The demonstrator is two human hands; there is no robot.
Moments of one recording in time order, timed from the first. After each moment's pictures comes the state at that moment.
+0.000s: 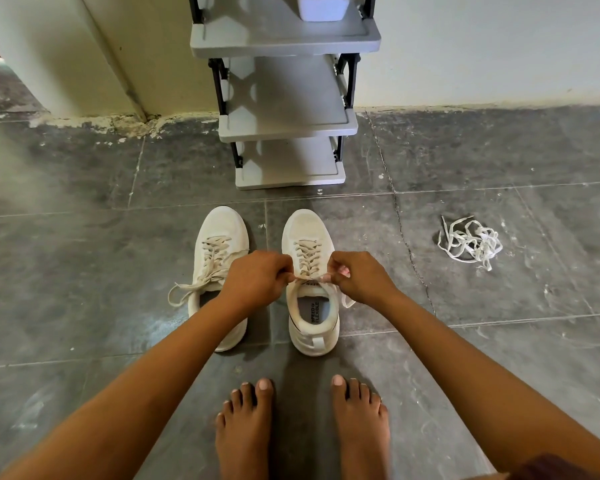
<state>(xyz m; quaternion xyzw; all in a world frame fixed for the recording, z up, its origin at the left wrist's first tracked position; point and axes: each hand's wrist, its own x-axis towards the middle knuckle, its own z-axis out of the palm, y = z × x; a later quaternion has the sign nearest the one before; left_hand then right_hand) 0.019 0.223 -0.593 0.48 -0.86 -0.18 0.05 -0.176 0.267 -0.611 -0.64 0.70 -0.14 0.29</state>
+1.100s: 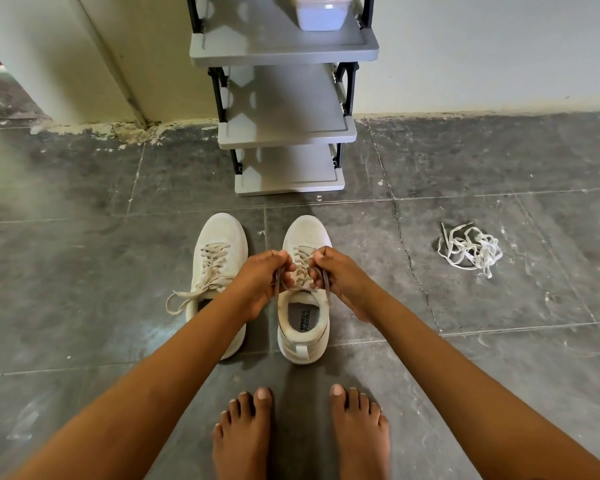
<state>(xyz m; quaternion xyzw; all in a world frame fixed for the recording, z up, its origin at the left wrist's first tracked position) 0.000 0.220 -0.586 0.54 -0.34 -0.72 0.28 -0.147 0.258 -0.591 -0.36 0.56 -0.39 0.64</state>
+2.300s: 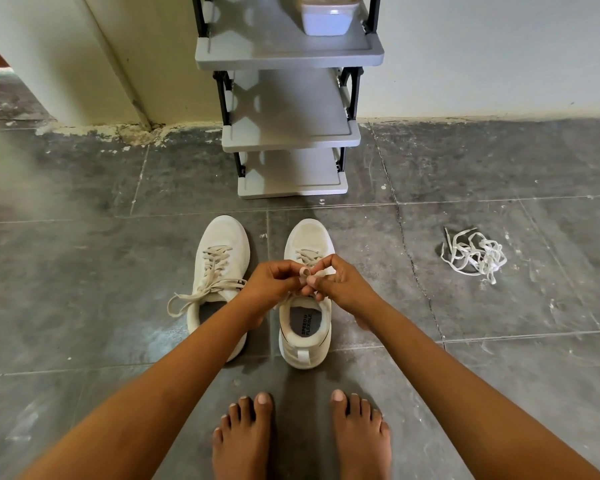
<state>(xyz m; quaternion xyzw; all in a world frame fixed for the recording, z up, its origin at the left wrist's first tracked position) 0.005 0.225 -0.608 0.48 -0.52 -0.66 0.24 -0.148 0.265 -0.600 -0.40 0.58 -0.37 0.60</state>
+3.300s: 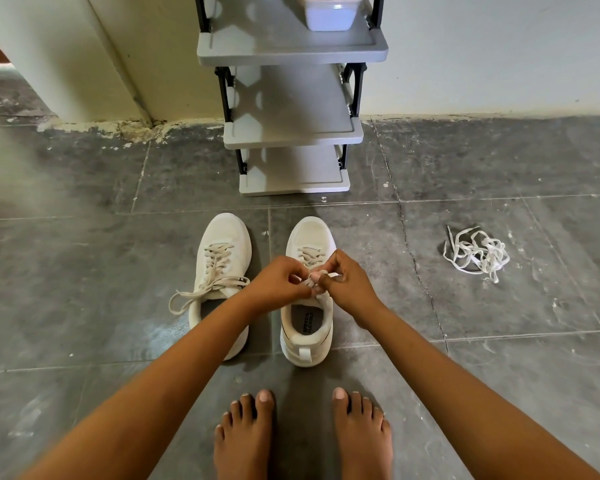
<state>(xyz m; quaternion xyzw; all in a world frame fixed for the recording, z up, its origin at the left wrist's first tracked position) -0.002 0.221 -0.593 0.49 -0.70 -0.51 0.09 -0.145 0.265 -0.612 -0.44 0.66 -0.39 0.46</state>
